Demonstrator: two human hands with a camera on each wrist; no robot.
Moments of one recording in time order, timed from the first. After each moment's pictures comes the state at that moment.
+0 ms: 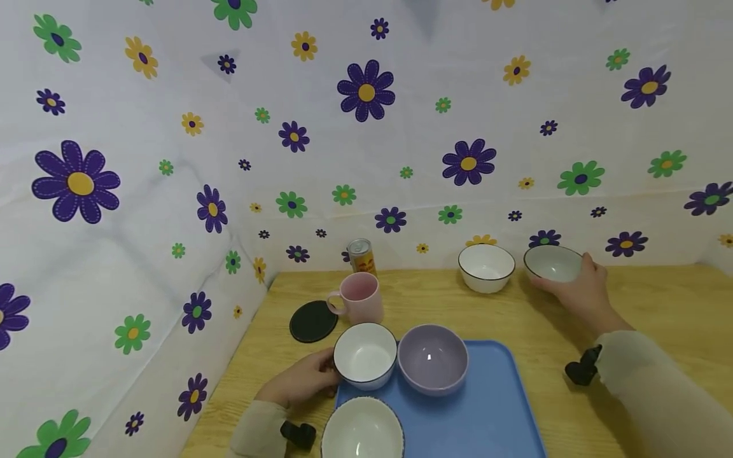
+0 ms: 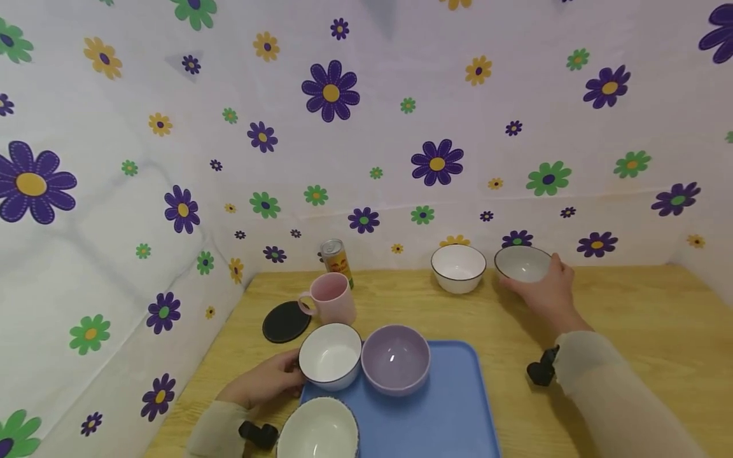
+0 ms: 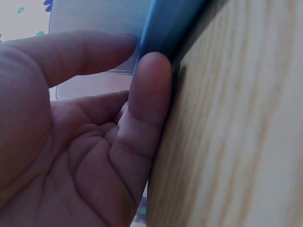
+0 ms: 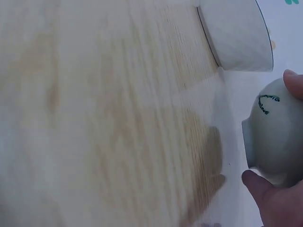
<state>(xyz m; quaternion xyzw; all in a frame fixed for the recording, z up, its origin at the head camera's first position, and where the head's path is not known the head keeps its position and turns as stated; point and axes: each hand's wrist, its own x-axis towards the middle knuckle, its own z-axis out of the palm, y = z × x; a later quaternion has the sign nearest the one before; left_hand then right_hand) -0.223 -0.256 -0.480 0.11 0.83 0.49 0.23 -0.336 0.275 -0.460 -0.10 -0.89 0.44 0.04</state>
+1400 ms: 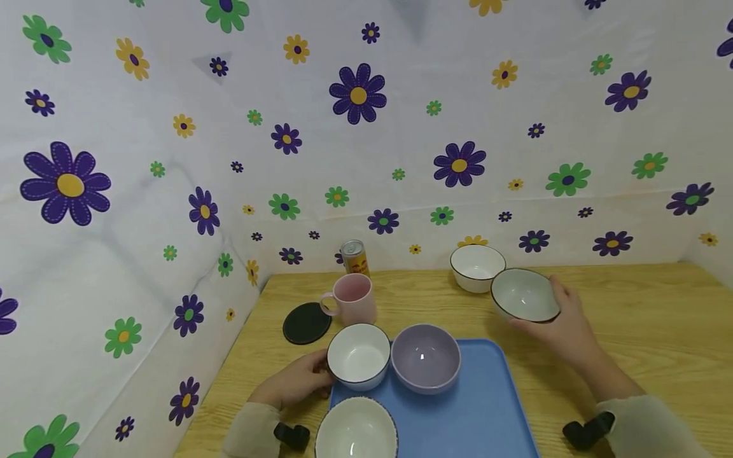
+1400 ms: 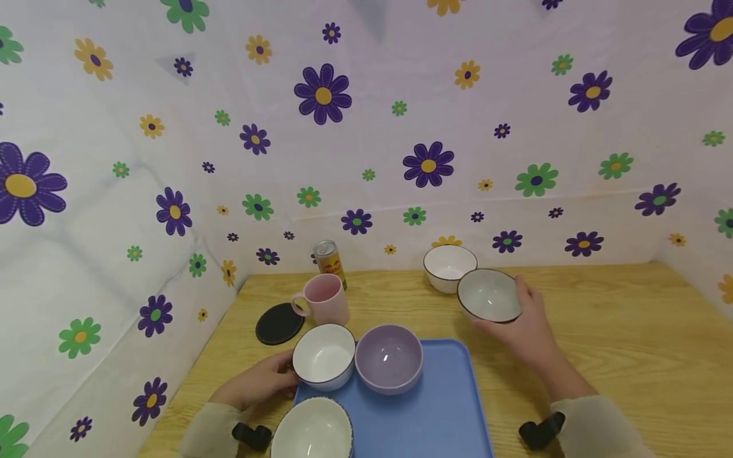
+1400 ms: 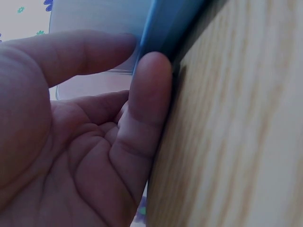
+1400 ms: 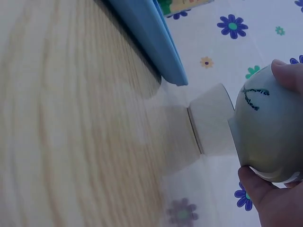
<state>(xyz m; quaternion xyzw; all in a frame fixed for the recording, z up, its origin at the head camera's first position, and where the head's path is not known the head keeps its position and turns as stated) -0.223 -0.256 -0.481 0.11 0.83 0.50 0.23 -0.253 0.235 -0.455 0.01 -0.89 0.45 0.05</state>
